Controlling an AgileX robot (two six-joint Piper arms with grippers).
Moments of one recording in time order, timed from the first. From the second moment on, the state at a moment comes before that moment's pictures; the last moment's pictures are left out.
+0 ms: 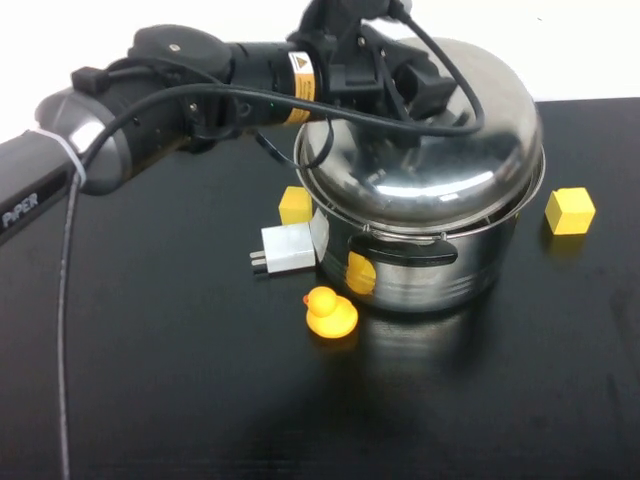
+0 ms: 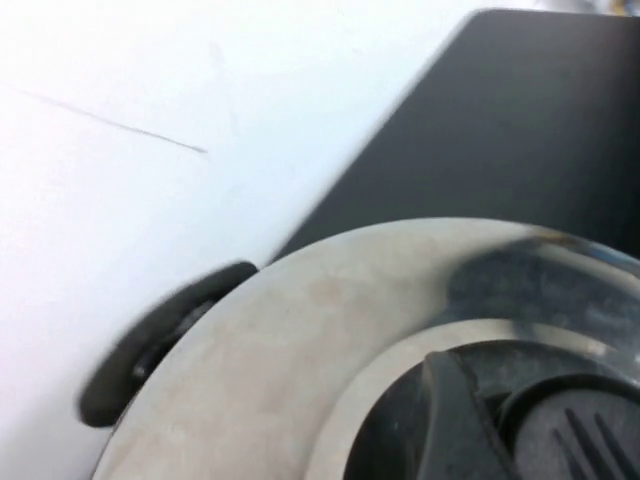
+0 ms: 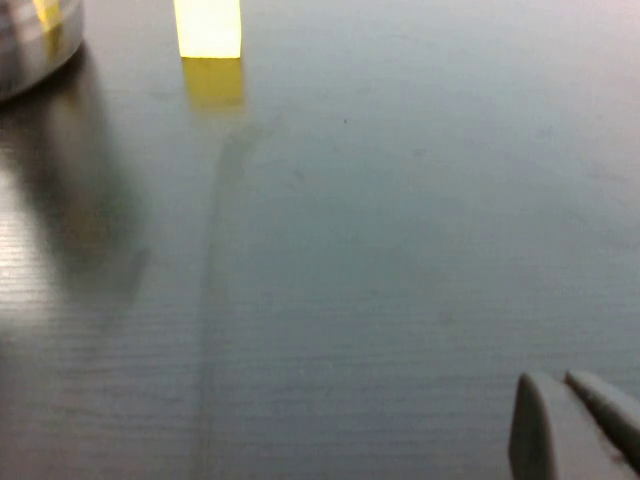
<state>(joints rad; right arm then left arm) -0.07 -0.01 0.02 -0.01 0.42 -0.05 -0.45 1.88 -1.67 1.79 -0.57 -1.54</state>
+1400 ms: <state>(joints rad) -0.07 -0.01 0.02 -0.01 0.42 -0.05 -0.58 1.68 -1.66 1.44 0.42 -1.19</state>
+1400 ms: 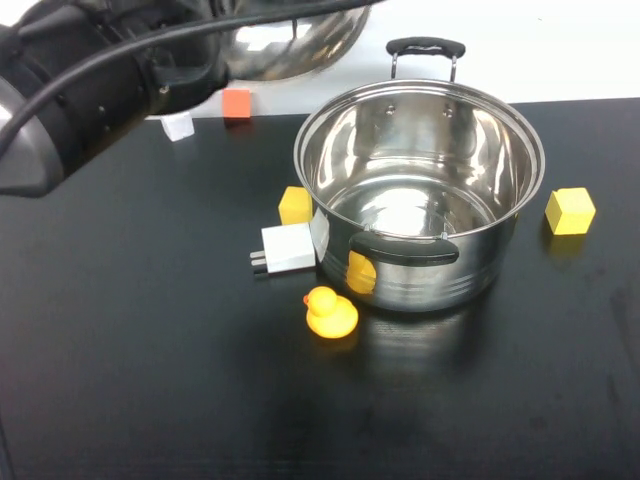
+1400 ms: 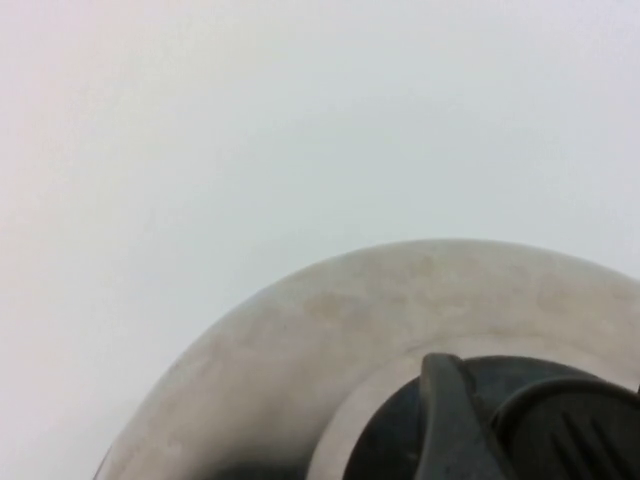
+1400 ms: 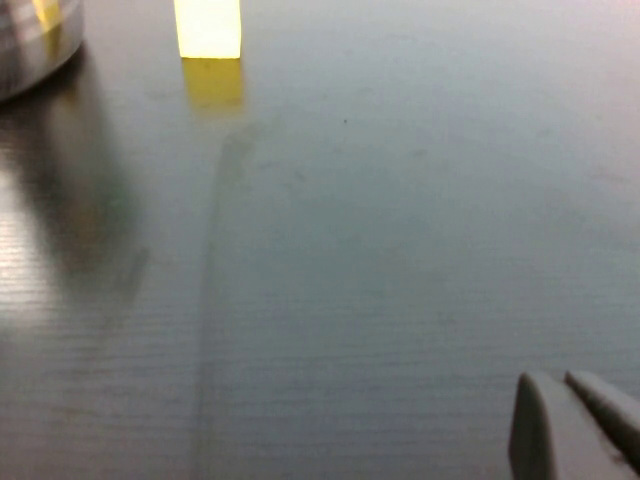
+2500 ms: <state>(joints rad) -0.07 -0.01 0.02 -0.01 0.42 -0.05 -0.67 1.85 -1.83 0.11 0.57 -0.14</state>
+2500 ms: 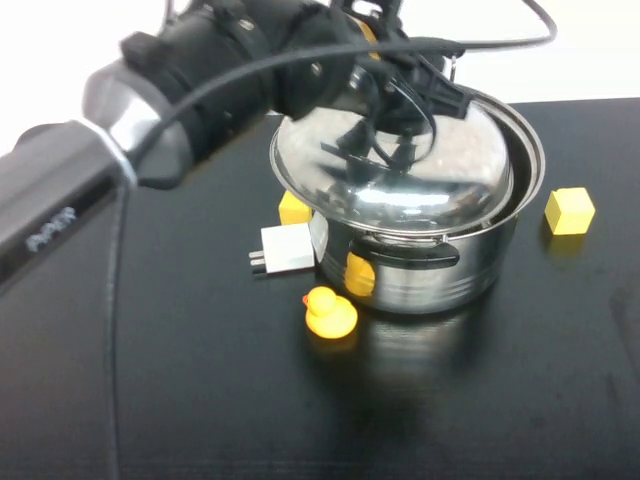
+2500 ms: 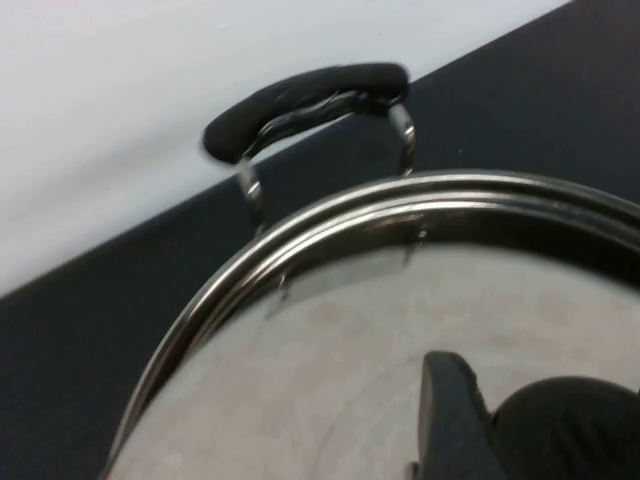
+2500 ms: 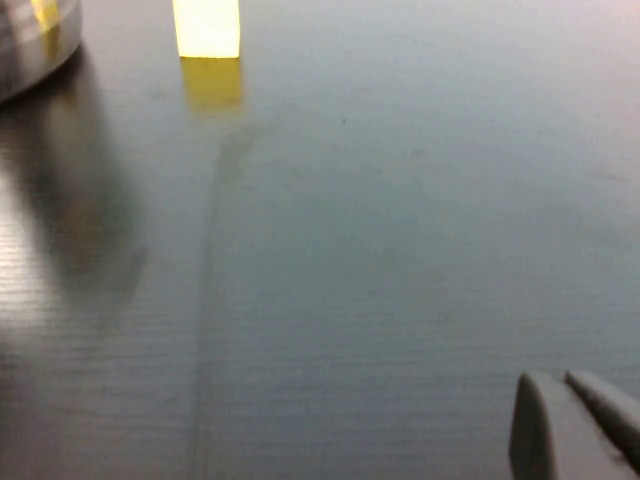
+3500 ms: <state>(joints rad) -0.07 -0.01 0.02 -0.01 0.42 -0.04 -0.68 1.90 -1.84 0.13 0.50 -0.15</state>
